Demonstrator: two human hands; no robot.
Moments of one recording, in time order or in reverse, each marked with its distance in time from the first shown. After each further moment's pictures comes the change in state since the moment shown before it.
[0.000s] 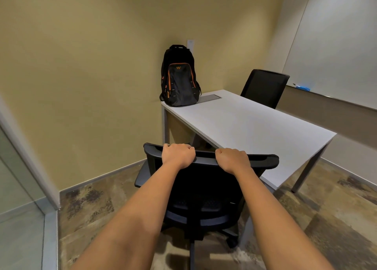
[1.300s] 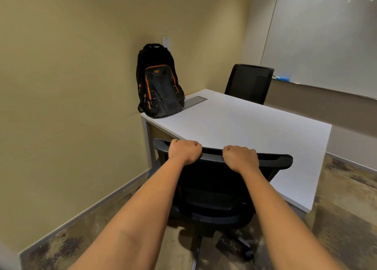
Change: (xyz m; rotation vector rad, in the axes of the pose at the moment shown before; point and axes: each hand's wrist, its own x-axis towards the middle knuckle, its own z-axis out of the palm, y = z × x) left_hand 0.255 -0.042 -0.006 0.125 -0.032 0.387; right_hand 0.199 -0.038 0.023 -0.172 0.090 0.236
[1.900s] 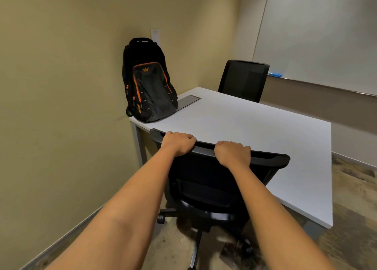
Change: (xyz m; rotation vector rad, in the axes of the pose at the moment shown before) left_hand 0.127 -0.073 -0.007 0.038 -0.113 0.097; right_hand 0.103 -0.062 0.013 -0.004 -0.003 0.154
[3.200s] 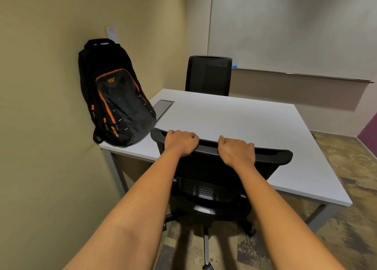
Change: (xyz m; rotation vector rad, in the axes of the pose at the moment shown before) left_hand 0.153 -0.124 -0.017 0.010 0.022 0.353; right_hand 0.119 -0.124 0.021 0.116 0.143 0.373
